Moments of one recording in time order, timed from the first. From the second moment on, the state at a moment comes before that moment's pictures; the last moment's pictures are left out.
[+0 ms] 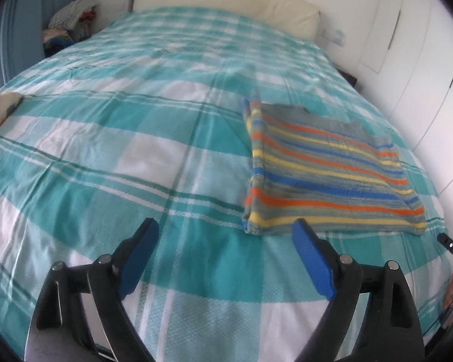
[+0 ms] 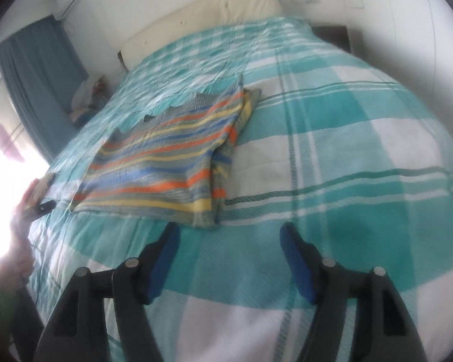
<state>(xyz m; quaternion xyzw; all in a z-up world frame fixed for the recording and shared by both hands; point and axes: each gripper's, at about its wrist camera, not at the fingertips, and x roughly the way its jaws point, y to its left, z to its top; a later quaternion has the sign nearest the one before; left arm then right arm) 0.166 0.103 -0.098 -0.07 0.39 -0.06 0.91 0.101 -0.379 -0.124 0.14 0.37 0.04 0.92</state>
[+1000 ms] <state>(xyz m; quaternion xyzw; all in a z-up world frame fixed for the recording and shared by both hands) 0.162 0.092 -0.129 -0.05 0.41 -0.02 0.91 0.093 -0.388 -0.154 0.13 0.37 0.01 0.92</state>
